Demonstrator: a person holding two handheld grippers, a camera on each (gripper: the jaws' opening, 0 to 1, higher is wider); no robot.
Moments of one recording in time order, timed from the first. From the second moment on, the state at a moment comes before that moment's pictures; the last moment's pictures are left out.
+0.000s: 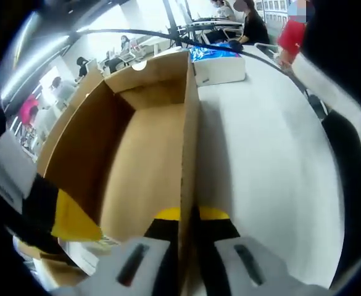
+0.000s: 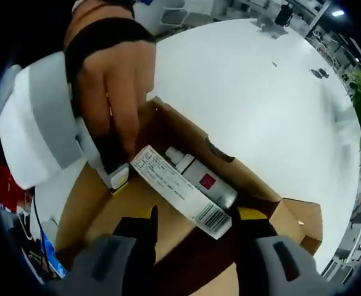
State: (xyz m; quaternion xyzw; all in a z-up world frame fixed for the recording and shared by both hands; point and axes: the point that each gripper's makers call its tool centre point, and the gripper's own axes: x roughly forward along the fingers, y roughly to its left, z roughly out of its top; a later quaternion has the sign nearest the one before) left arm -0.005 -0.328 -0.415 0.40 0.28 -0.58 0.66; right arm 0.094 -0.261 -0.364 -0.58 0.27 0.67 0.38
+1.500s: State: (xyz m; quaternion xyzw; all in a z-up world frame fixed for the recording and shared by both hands) left arm -0.006 -0.329 -0.418 0.40 0.27 -0.59 0.65; right arm 0.048 -0.429 -0.382 -0.40 0.51 0.48 0.59
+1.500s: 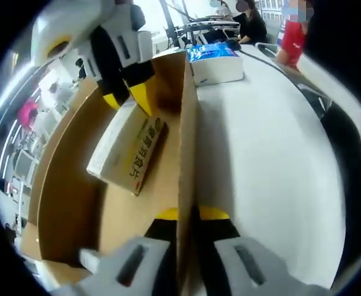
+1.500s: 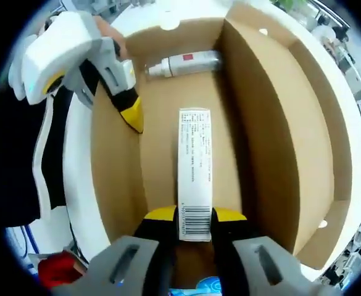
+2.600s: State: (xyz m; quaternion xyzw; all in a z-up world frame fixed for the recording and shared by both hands) left arm -0.008 -0.328 -0.411 0.40 0.27 -0.59 0.65; right arm 0.059 -0.403 -0.422 -0.44 0.51 0.48 0.57
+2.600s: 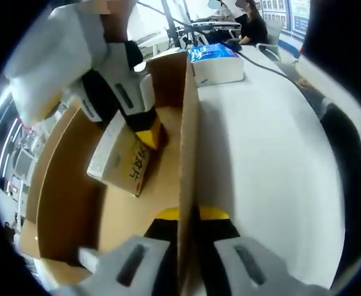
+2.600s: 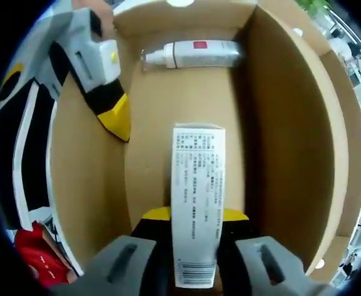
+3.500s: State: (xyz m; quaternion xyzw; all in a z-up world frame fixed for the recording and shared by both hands) left arm -0.007 -0.328 -0.414 0.40 0.27 -0.59 0.65; right arm 0.065 -0.399 -0.391 -0.38 0.50 0.46 0.62
